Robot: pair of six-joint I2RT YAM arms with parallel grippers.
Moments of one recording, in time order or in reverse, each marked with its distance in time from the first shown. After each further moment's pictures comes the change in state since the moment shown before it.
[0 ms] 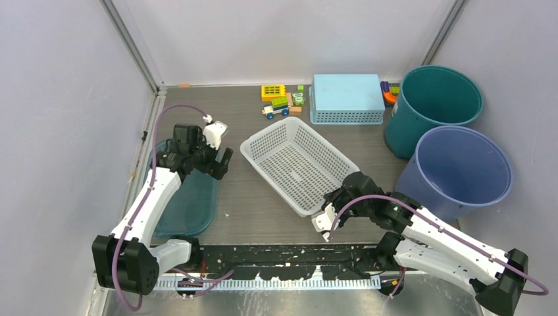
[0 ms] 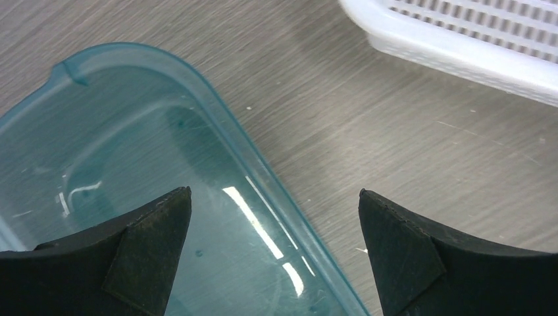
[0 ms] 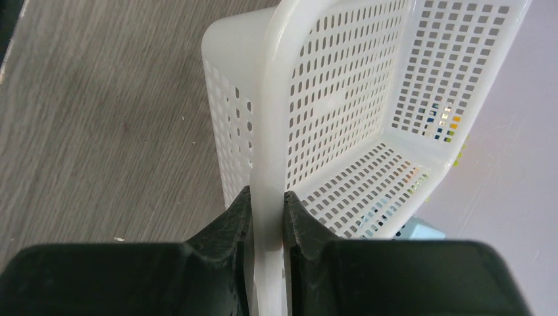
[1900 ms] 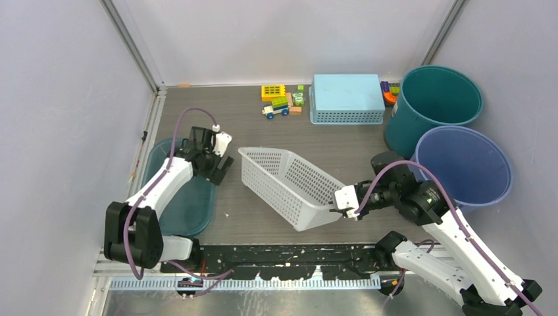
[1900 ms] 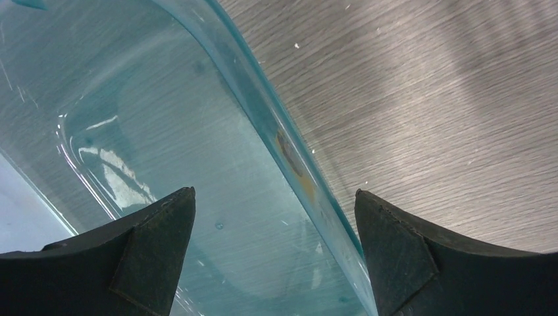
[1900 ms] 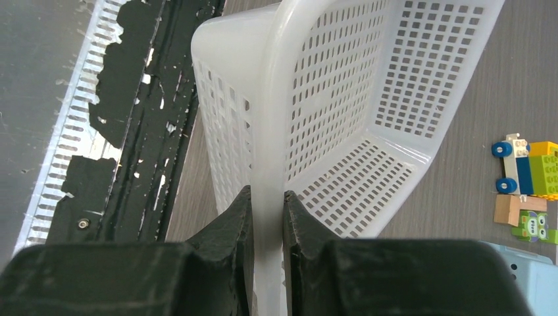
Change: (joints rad) left arm -0.045 0.195 -0.036 0.023 -0.284 0.020; right arm -0.241 -0.020 0.360 -0.367 -0.544 0.324
